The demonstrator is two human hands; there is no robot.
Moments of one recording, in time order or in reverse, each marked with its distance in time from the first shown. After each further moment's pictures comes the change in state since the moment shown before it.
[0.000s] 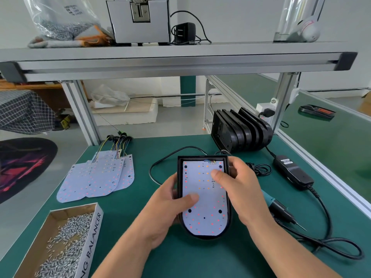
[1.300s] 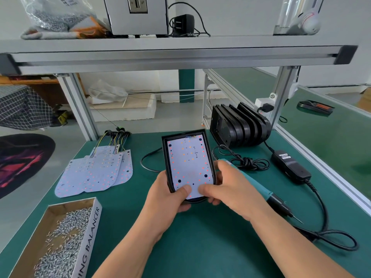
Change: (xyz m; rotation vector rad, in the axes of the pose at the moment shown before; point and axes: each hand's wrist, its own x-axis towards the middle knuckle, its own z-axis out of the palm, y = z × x) left_hand 0.003 -0.003 0.007 0.210 0.256 0.035; right_hand 0.006 0.013 -0.002 -0.204 -0.360 0.152
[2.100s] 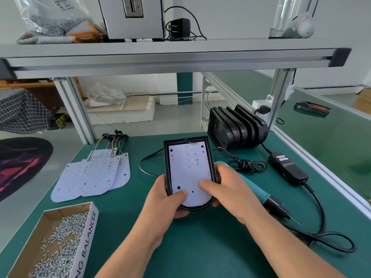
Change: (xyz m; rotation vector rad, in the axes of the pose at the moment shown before) left_hand -0.002 0.001 0.004 -0.064 0.009 -0.059; right_hand -0.005 -0.009 0.003 0.028 0.090 0.032
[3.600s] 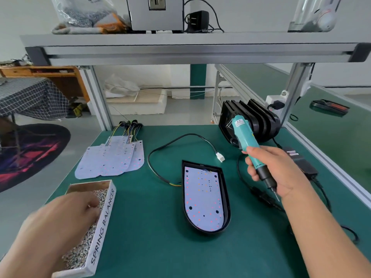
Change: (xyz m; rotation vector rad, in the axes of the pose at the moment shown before) left_hand -0.083 0.011 -0.183 1.325 0.329 -0.078; right_hand 0.011 0.011 -0.082 0.401 0.042 0.002
